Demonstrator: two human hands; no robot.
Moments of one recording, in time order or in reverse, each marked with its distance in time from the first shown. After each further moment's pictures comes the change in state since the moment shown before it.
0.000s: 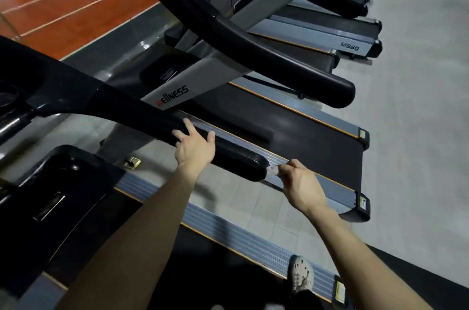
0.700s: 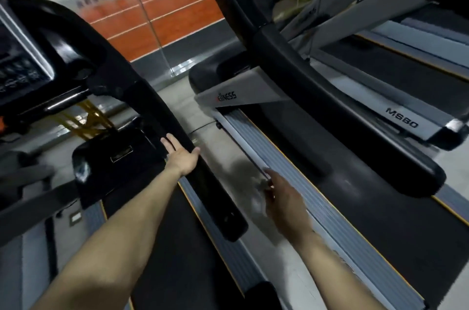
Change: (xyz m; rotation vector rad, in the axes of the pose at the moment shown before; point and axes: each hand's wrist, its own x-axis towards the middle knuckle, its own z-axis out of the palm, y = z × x) left_hand 0.090 -0.008 0.041 -0.299 0.023 -0.573; right_hand 0.185 0.063 0.020 0.480 -0.260 -0.296
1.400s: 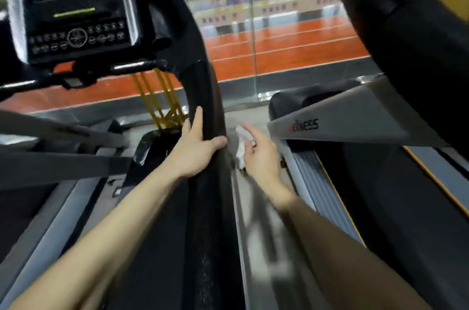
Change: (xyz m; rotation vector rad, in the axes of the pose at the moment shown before) left_hand 0.034 -0.011 -0.009 -0.190 0.395 0.195; right_hand 0.296 -0.029 0.252 0.370 -0.068 -0.545
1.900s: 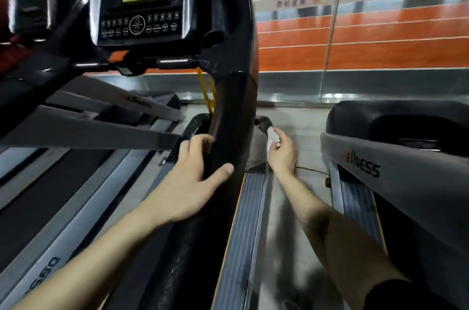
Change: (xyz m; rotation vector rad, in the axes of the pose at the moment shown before) left_hand -0.005 0.022 -0.011 0.044 0.170 -0.088; right_hand 0.153 0.083 0.102 0.034 -0.151 0.215
